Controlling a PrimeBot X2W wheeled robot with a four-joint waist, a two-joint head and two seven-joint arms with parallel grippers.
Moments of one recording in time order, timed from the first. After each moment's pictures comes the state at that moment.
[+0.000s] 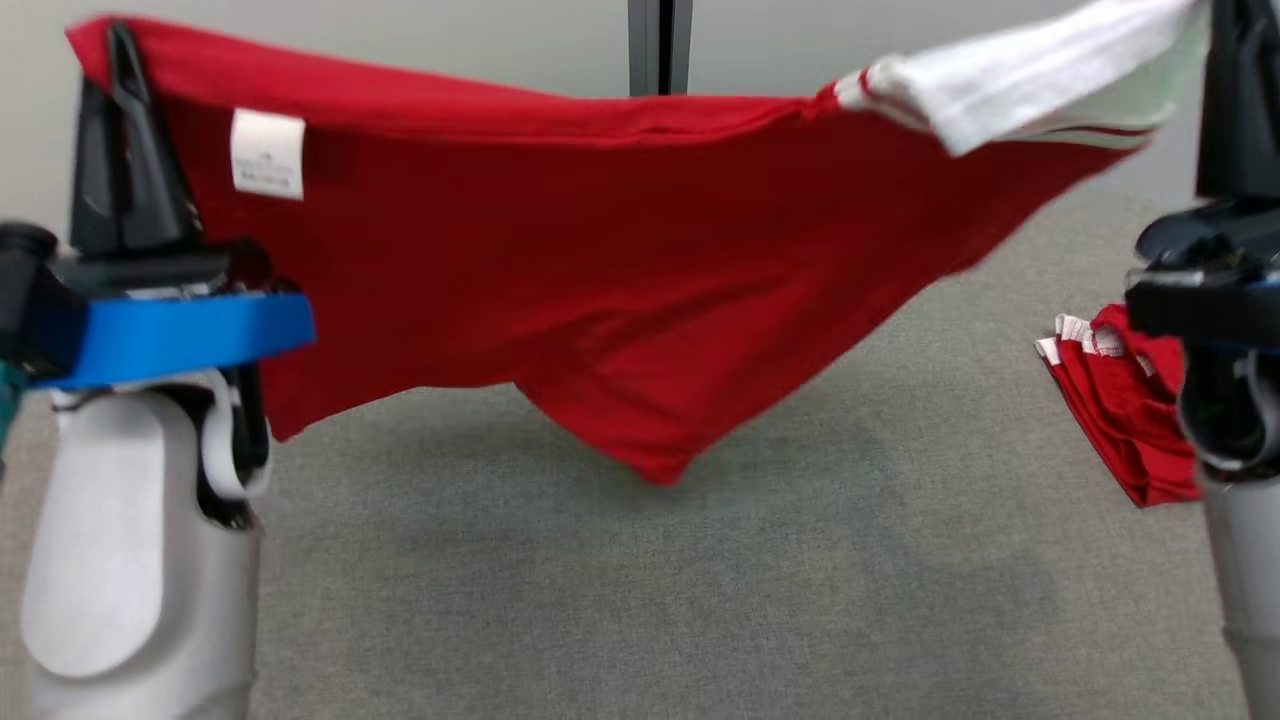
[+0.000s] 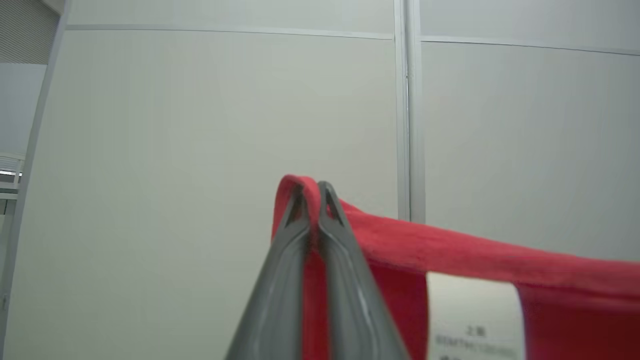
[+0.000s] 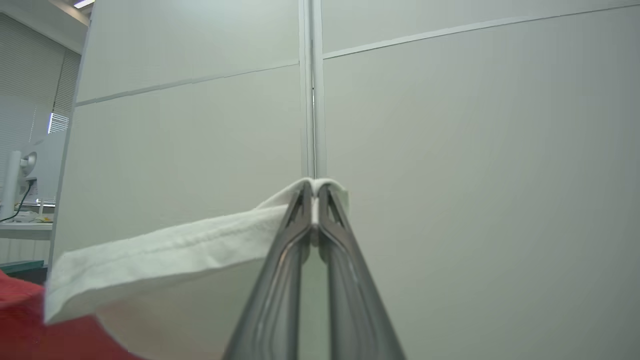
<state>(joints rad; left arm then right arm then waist) -0.52 0.16 -0.04 0.09 -0.20 0.06 -0.25 -0.58 -0.25 0.04 0.04 0.42 0.13 -0.26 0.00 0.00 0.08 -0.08</state>
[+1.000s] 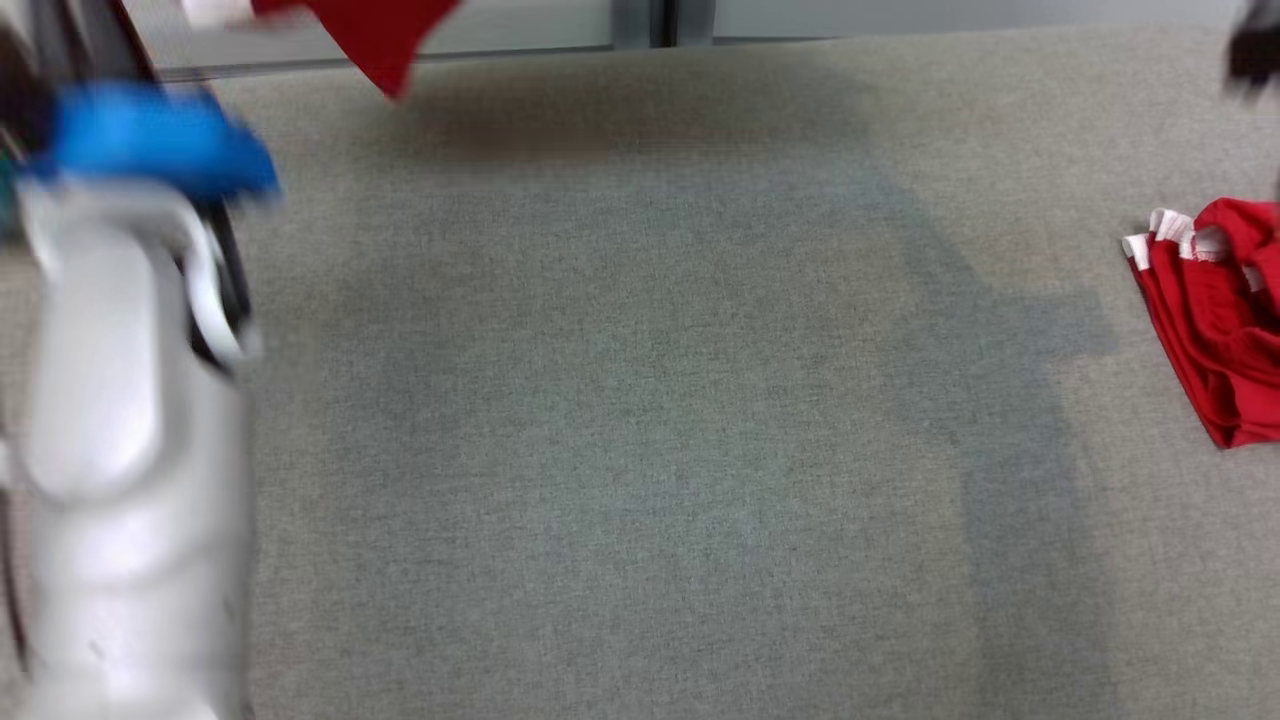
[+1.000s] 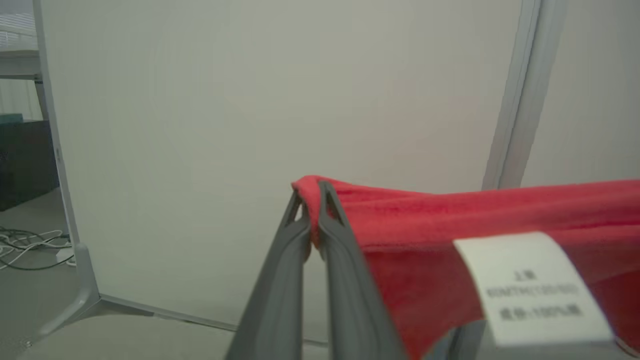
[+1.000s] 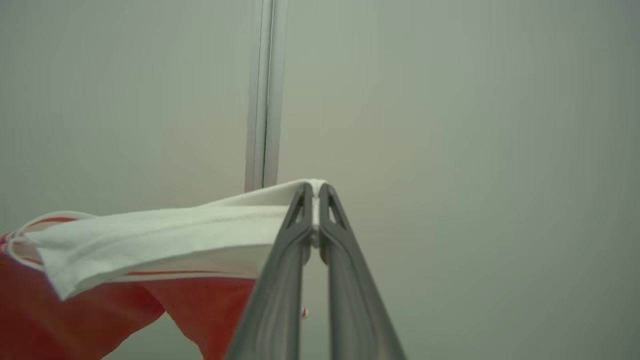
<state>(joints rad) -0.89 0.15 0.01 0.57 -0.16 0.13 -0.26 -1.01 -0.32 0.03 0.42 0.28 0.13 -0.26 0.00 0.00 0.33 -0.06</state>
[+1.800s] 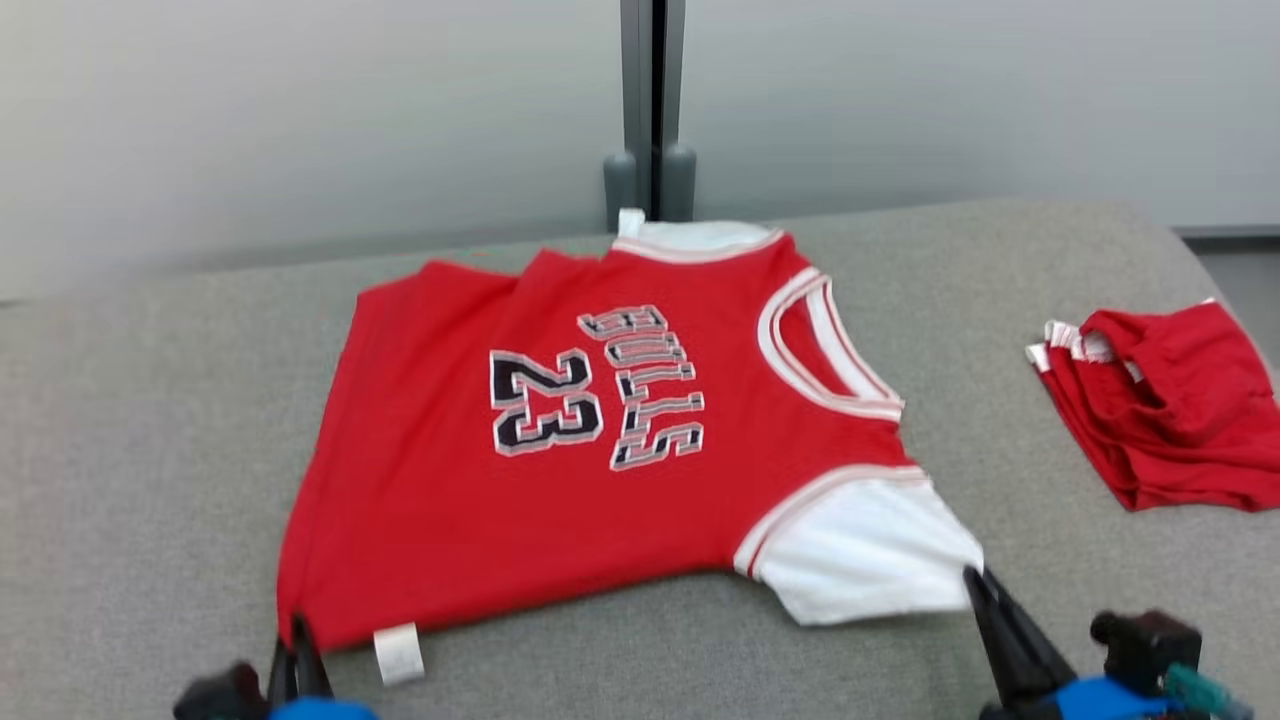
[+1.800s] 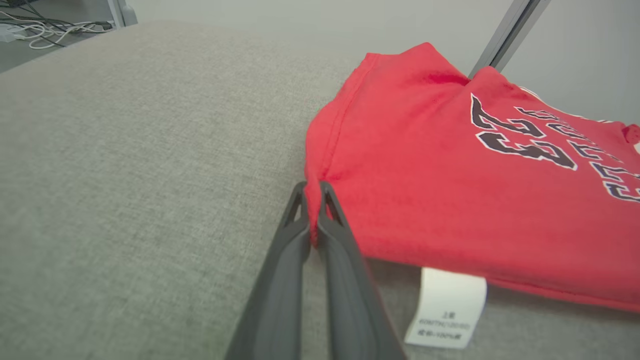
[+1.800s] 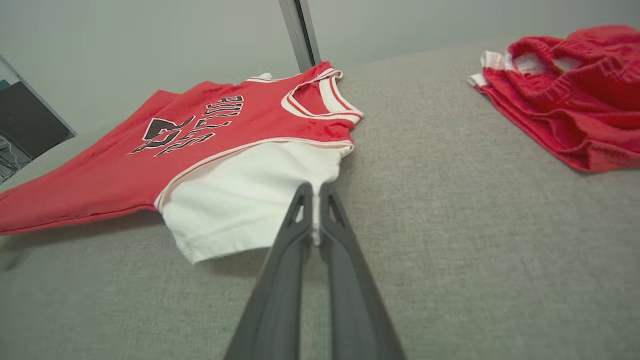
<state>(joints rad) -0.06 0.05 0.00 0.56 -0.35 0.14 -0.26 -0.06 -0.23 0.22 0.41 0.48 0.13 -0.26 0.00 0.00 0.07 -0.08</state>
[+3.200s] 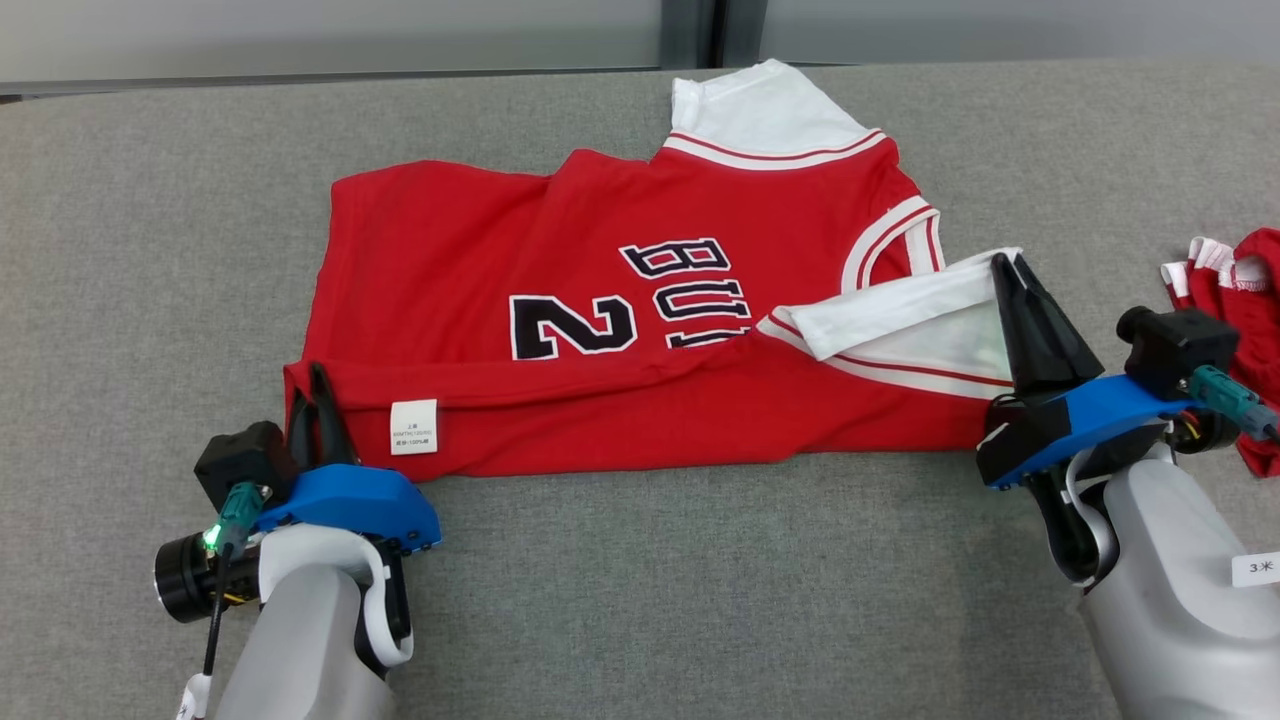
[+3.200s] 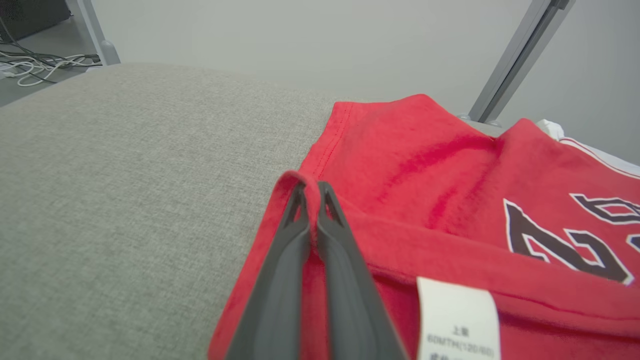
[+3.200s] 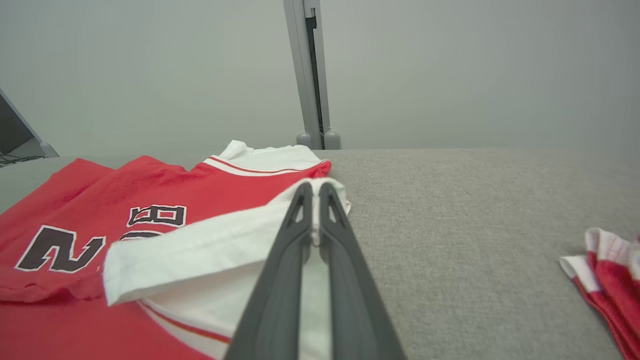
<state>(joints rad) -0.40 0.05 -0.11 0.61 -0.33 0.20 -0.26 -0.55 -0.20 0.16 0.59 0.35 0.13 -0.26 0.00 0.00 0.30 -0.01</state>
